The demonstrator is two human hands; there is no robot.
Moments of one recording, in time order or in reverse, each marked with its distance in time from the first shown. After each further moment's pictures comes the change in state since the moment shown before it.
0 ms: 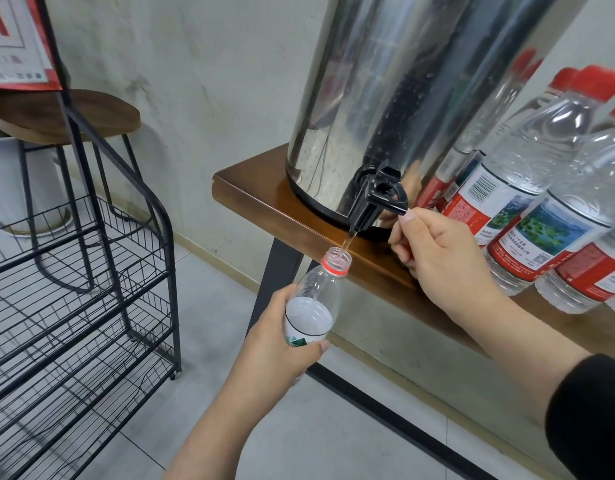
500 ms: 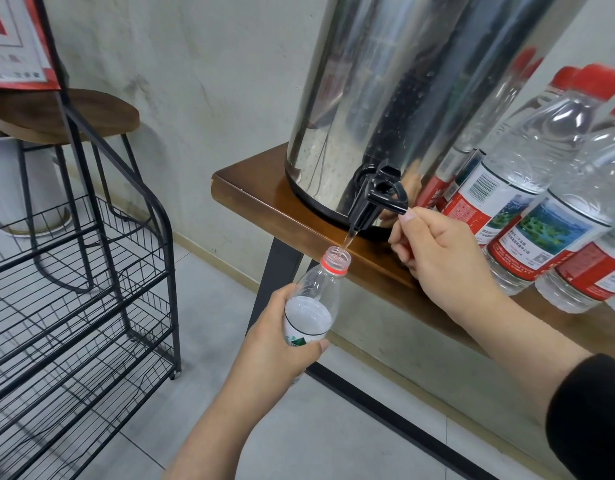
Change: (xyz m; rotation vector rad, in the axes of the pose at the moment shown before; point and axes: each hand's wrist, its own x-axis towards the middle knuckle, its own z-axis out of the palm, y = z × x) left_hand 0.001 -0.001 0.000 -0.014 0.001 -0.003; right_hand 0.000 0.000 0.000 -0.009 0.001 0.000
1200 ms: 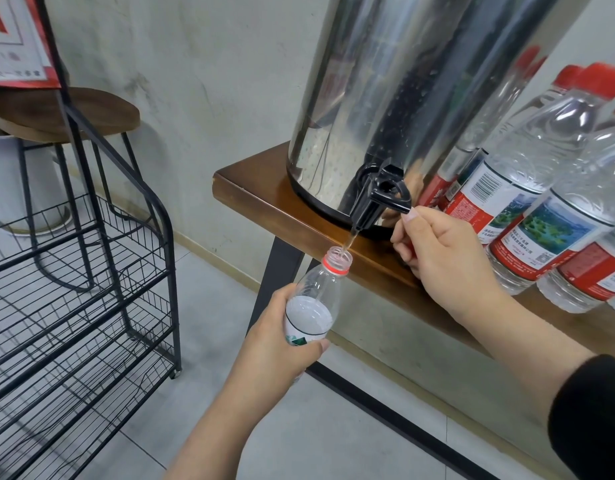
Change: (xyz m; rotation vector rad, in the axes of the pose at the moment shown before) left_hand 0.000 -0.001 -0.001 -0.014 -0.006 -0.001; right_hand 0.000 0.001 0.000 0.005 0.002 0.009
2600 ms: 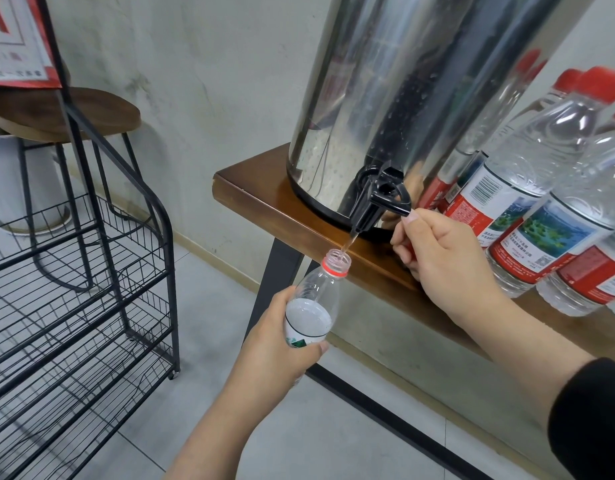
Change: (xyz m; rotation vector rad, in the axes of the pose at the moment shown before) left_hand 0.002 -0.004 0.002 0.046 0.008 -0.006; right_hand 0.000 -0.003 0.000 0.008 0.007 0.014
